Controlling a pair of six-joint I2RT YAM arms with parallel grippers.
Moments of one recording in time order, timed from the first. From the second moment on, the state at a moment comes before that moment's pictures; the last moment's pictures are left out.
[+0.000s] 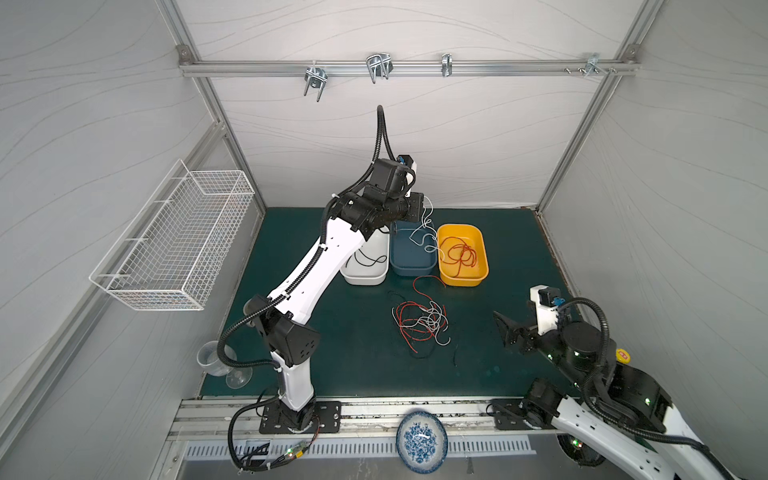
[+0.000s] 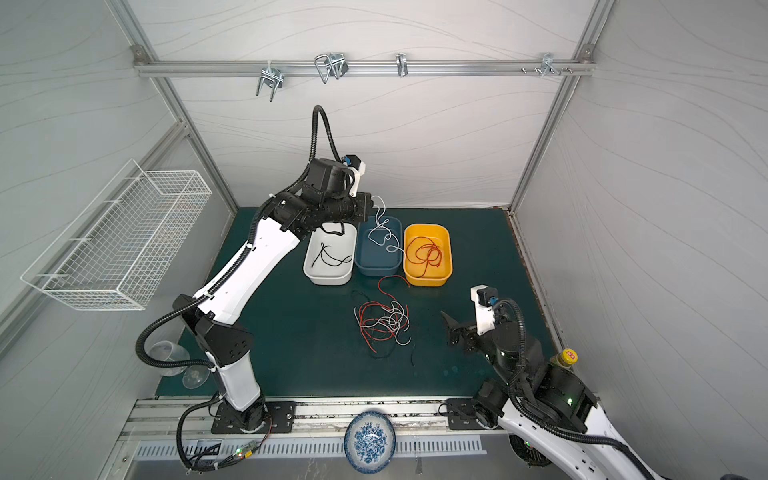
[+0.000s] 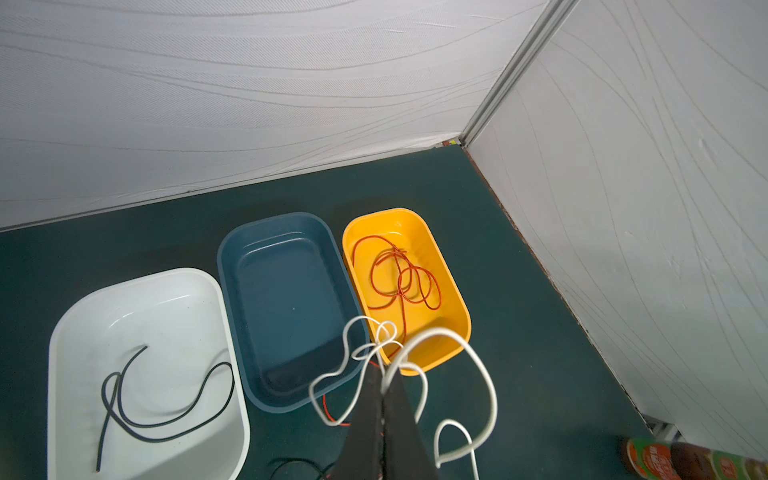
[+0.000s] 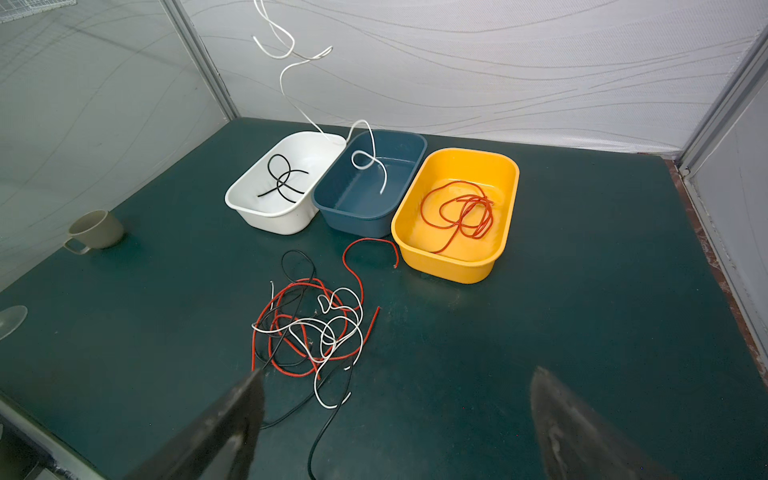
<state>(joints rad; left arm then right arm) -0.59 1.85 2.14 -0.87 0.05 -0.31 0.88 0.29 0.74 -0.84 0.37 0.26</state>
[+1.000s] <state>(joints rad) -0.57 2.12 2.13 -0.78 0.05 -0.32 0.88 0.30 0.72 -0.83 0.31 0.24</state>
